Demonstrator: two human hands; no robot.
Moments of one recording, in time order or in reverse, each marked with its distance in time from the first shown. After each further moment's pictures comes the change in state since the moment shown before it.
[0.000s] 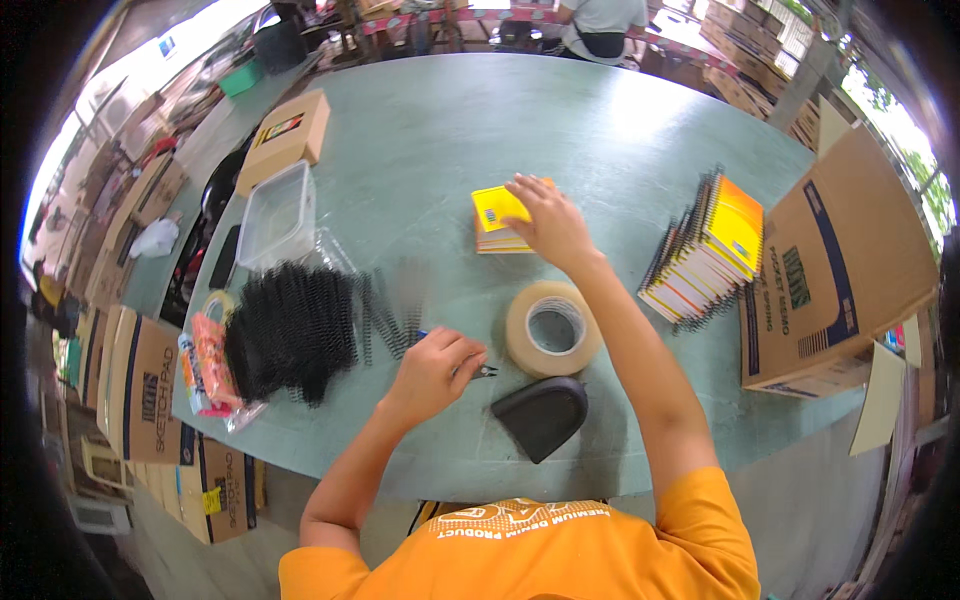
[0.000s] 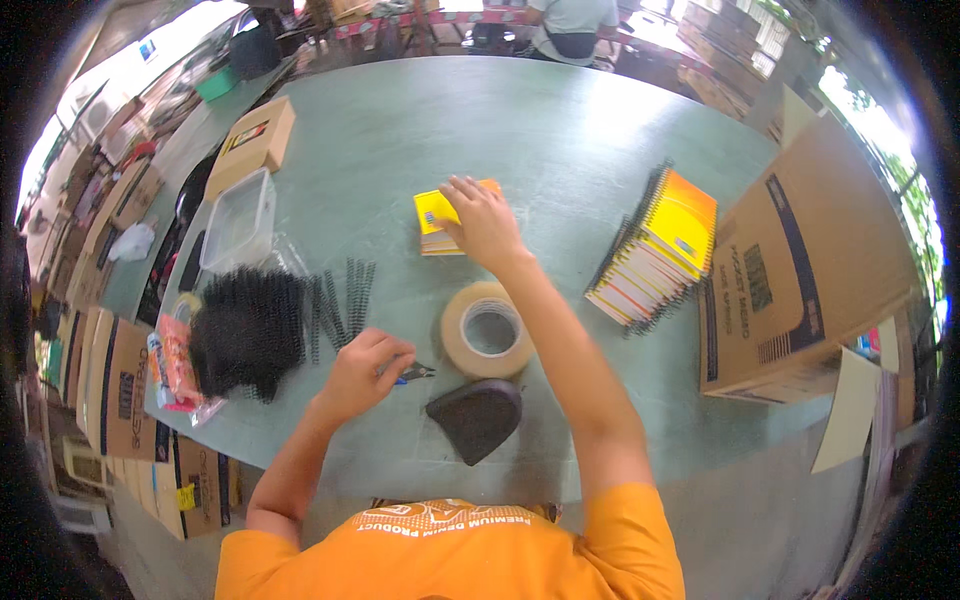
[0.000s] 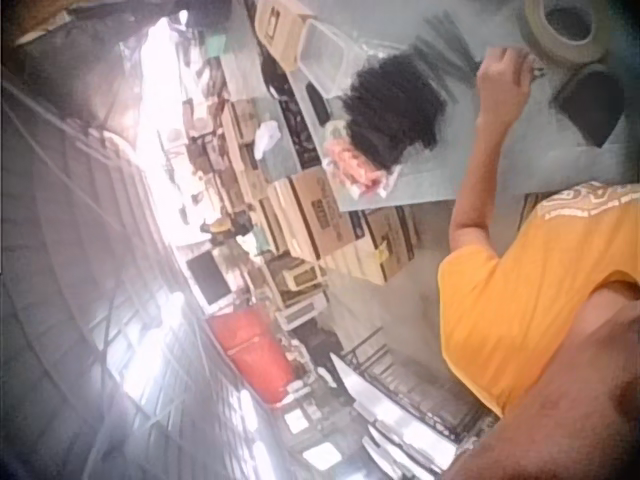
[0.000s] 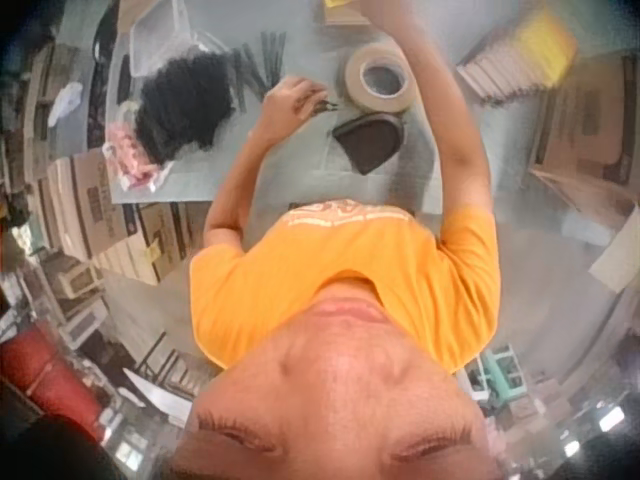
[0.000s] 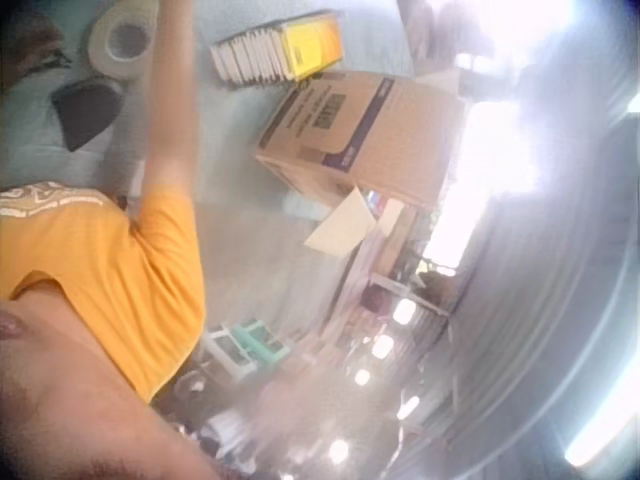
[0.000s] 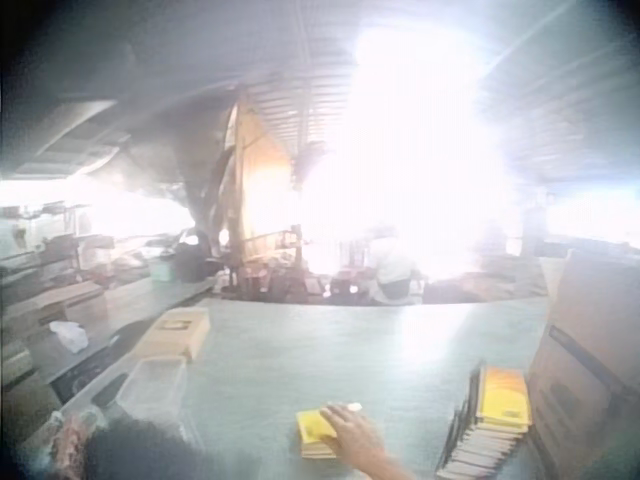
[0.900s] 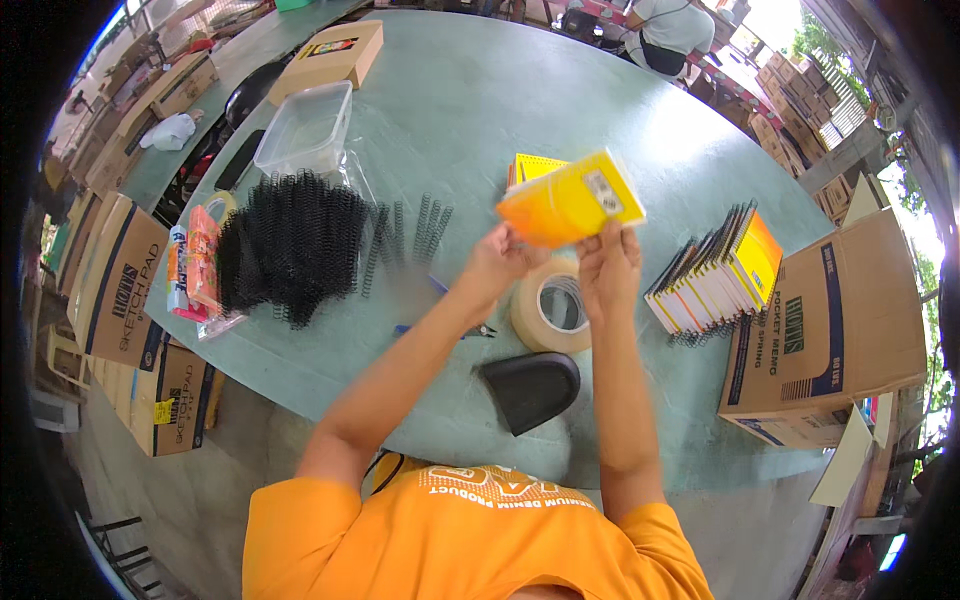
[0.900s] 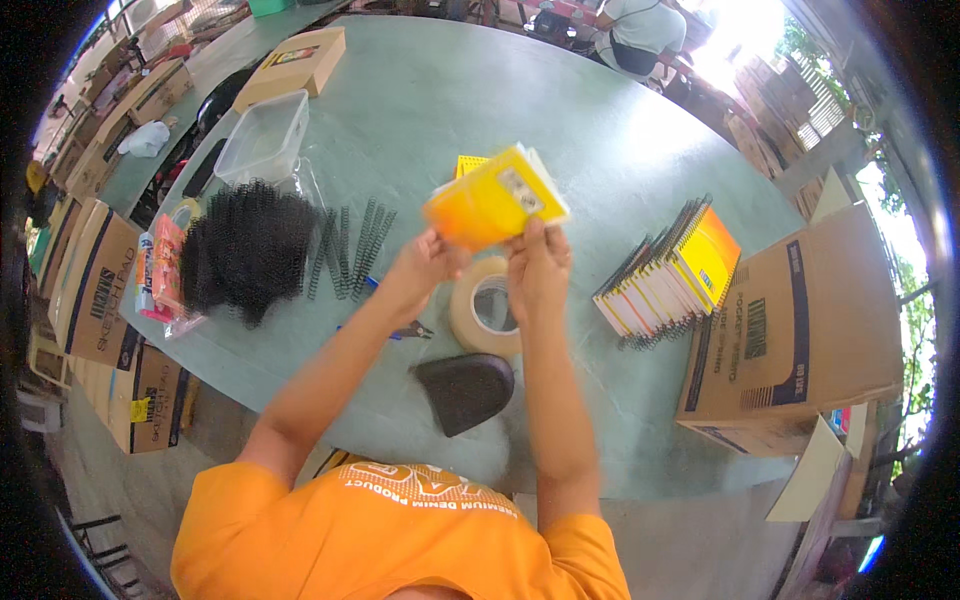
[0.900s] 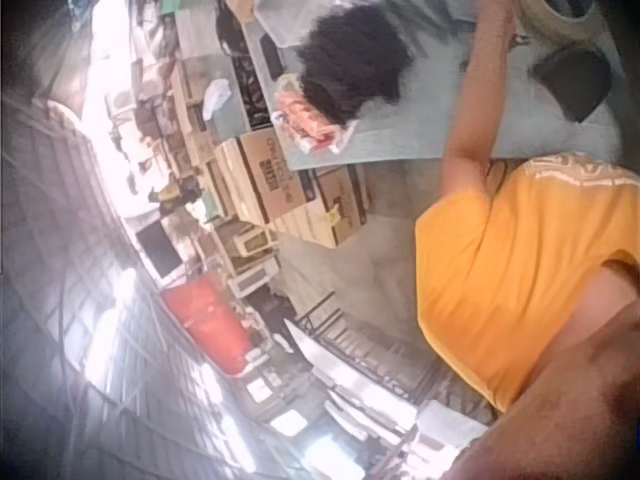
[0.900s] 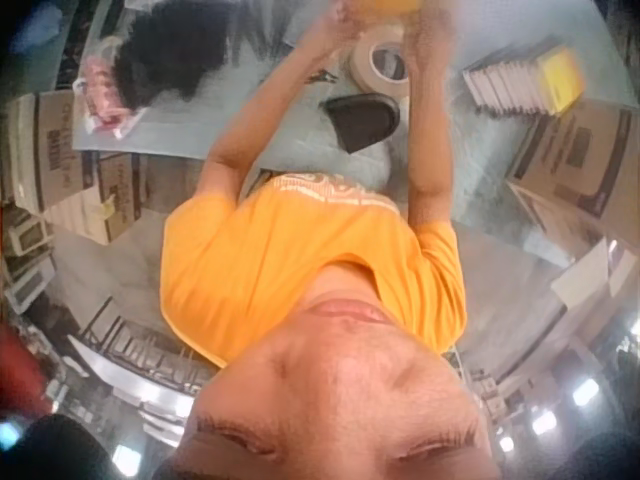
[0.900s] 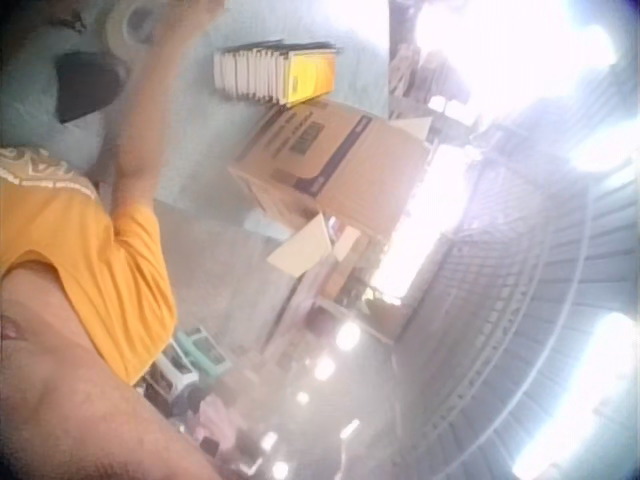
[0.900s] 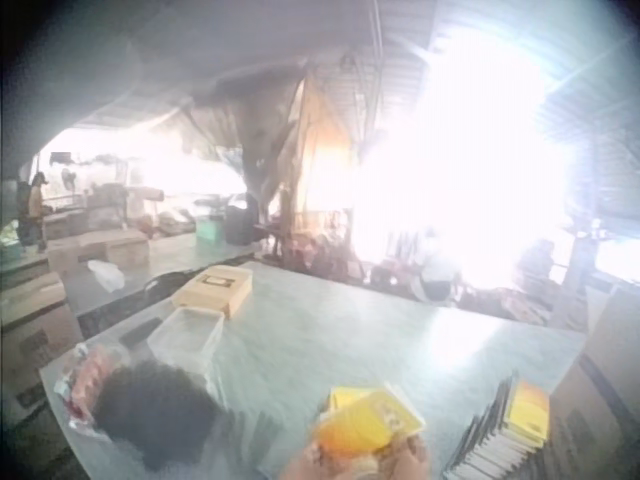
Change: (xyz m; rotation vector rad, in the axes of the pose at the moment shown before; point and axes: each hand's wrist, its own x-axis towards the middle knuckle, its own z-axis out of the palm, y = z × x) left_hand 0.063 -0.007 0.053 -1.227 0.365 -0.580; right_hand -0.060 -0.041 -0.015 1.614 0.402 0.648
